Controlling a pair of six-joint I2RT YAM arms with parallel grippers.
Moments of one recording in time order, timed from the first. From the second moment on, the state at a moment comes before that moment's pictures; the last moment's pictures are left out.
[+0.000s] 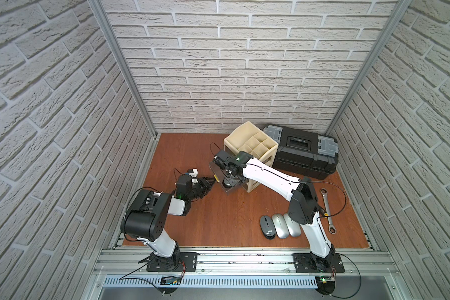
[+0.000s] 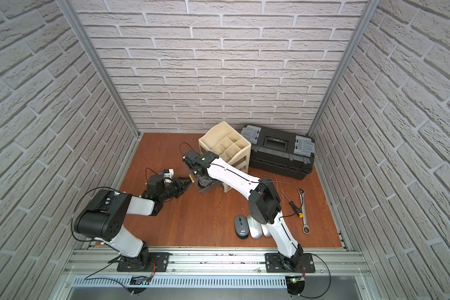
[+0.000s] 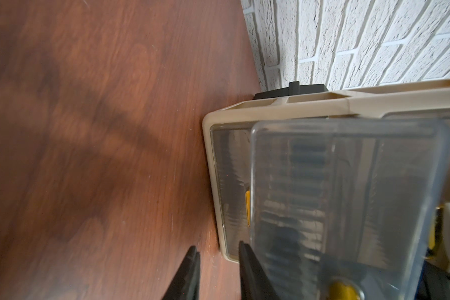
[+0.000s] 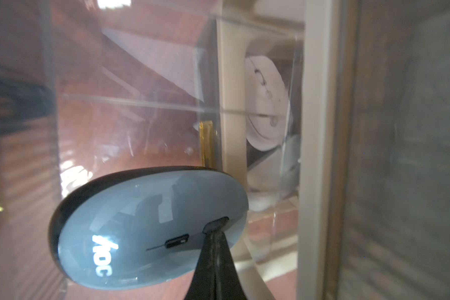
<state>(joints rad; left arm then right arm) -0.20 1.61 0.39 0.80 0.56 -1.14 0.83 2.17 2.04 -1.18 0.41 0.18</state>
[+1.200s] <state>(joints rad) -0.20 1.64 0.42 0.78 0.56 -1.13 0.84 2.30 2.23 -1.43 0.47 0.29</state>
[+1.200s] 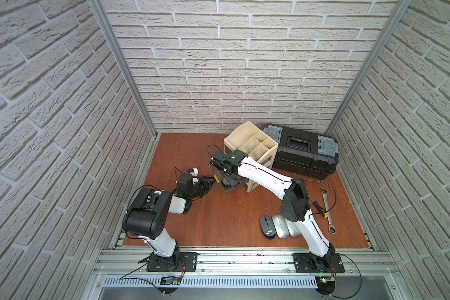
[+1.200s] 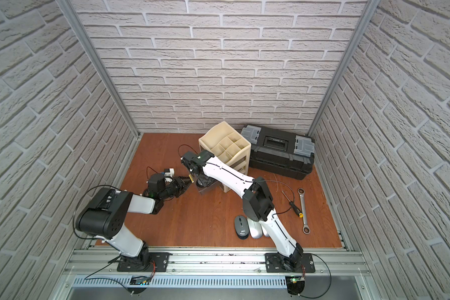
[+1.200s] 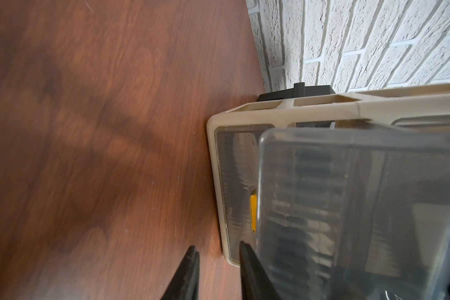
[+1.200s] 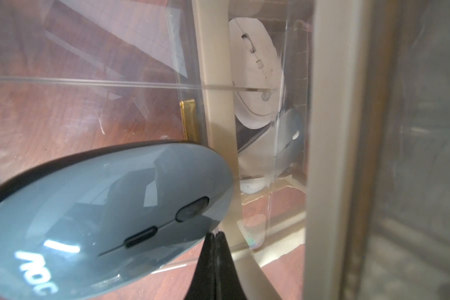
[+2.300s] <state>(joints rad) -0.20 1.60 0.42 0.73 0.55 -1.12 0.82 2.13 1.93 -0.99 0.37 0.28</state>
